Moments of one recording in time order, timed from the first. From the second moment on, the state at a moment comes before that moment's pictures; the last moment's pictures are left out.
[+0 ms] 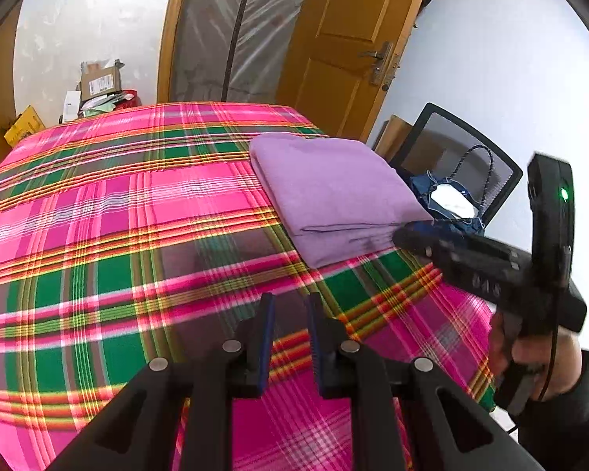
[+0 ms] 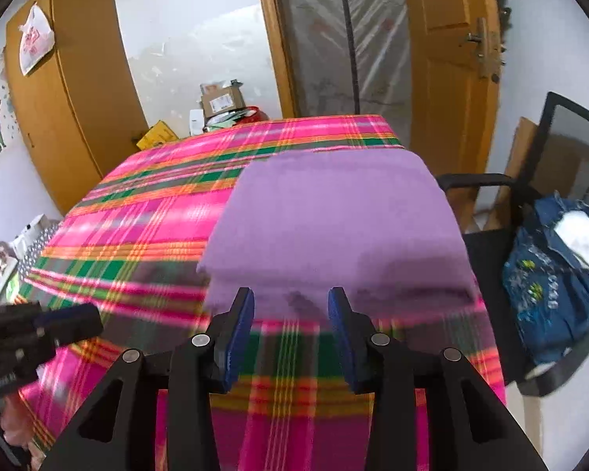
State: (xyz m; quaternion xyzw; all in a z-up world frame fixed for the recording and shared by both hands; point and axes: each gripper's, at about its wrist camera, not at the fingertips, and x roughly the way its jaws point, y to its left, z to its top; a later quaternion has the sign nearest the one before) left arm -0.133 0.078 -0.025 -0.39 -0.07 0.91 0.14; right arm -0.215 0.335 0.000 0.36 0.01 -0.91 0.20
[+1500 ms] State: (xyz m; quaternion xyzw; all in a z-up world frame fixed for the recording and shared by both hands) left arm -0.055 0.093 -0.004 -0.36 -0.05 0.93 0.12; right arm -0.110 0.343 0.018 0.34 0.03 -0.93 0.16
